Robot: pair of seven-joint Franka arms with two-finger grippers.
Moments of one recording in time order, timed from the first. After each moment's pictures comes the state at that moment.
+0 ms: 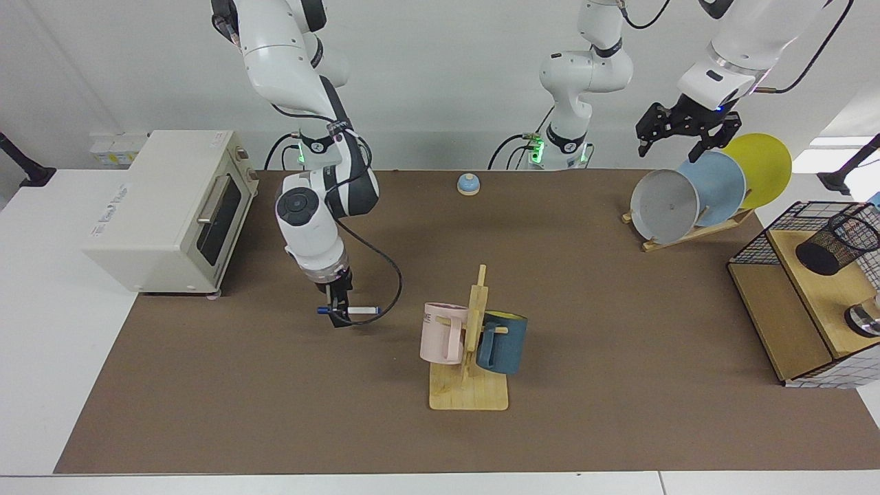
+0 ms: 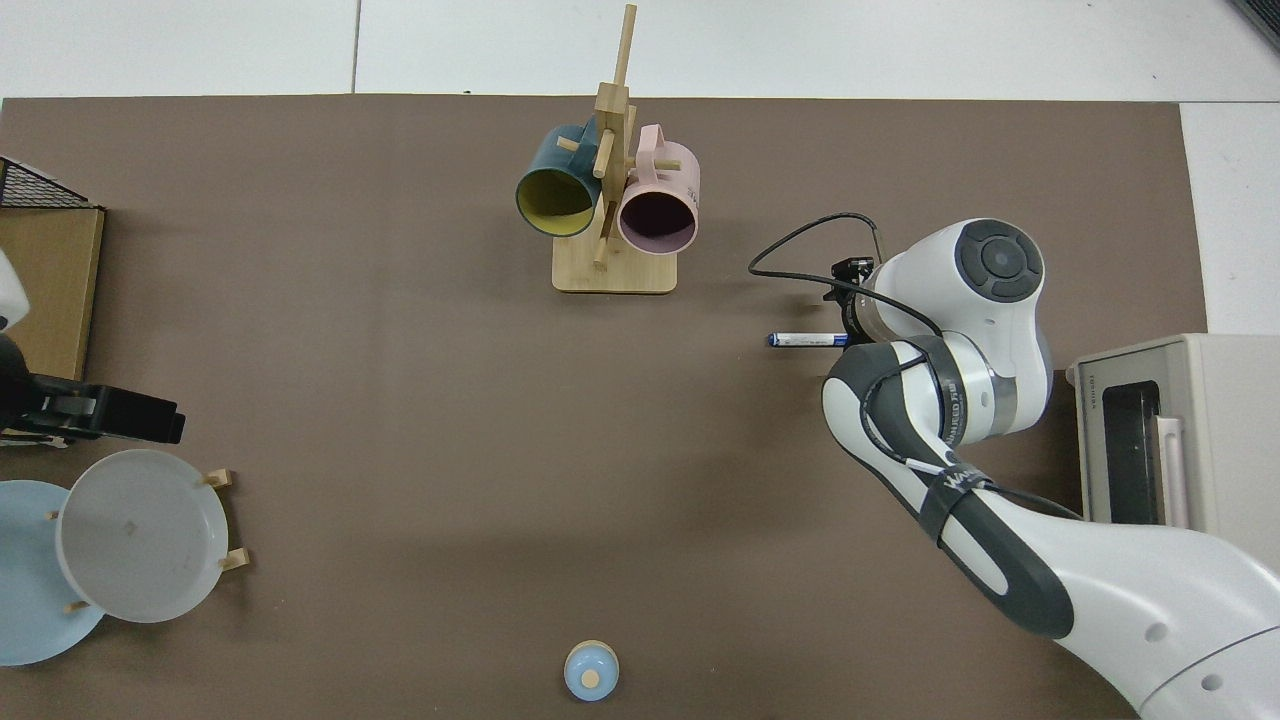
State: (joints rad) left arm -0.05 -0.10 0.00 -1.61 -0.04 1.44 0.12; right arm 0.12 0.40 0.09 -1.89 0.03 2.33 1.70
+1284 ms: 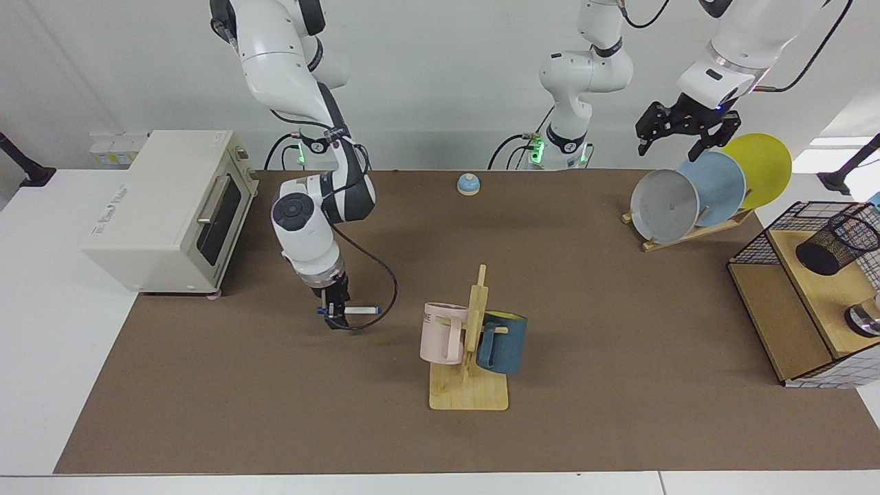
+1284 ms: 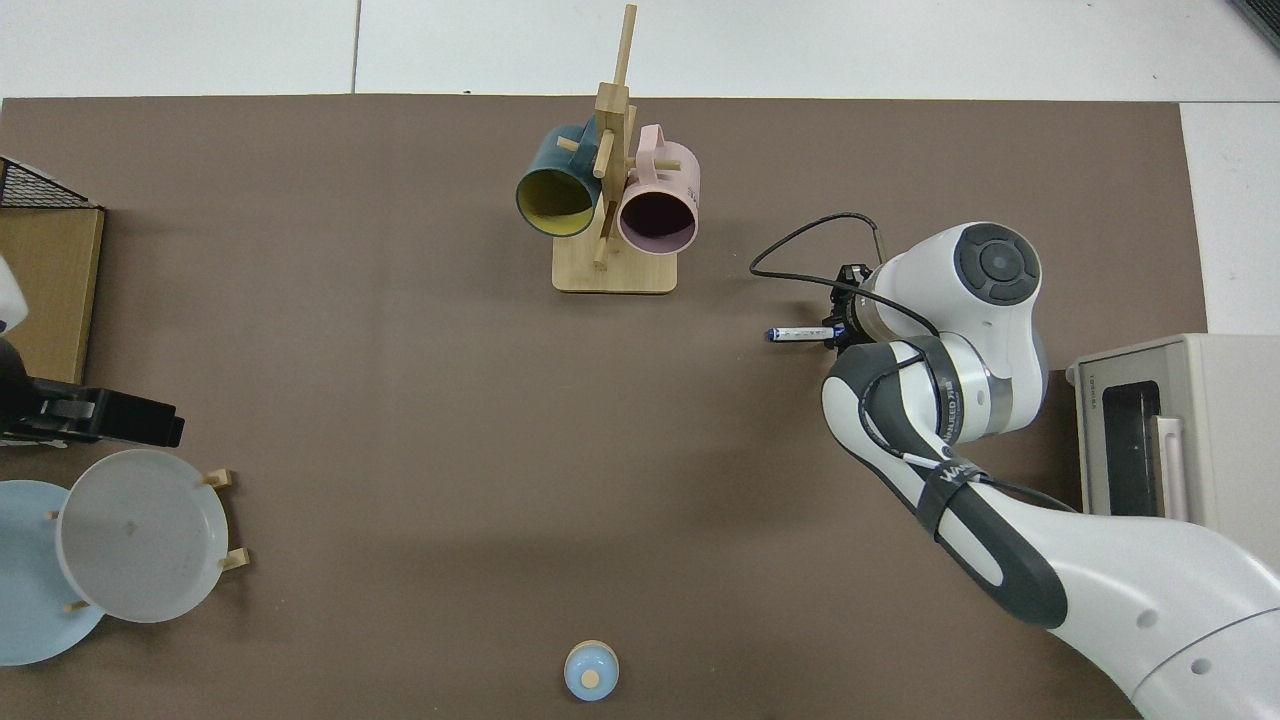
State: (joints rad) left arm -0.05 -0.10 0.00 -1.62 -0.04 1.44 0.12; right arm 0.11 0.41 0.09 -1.89 0.03 2.36 1.69
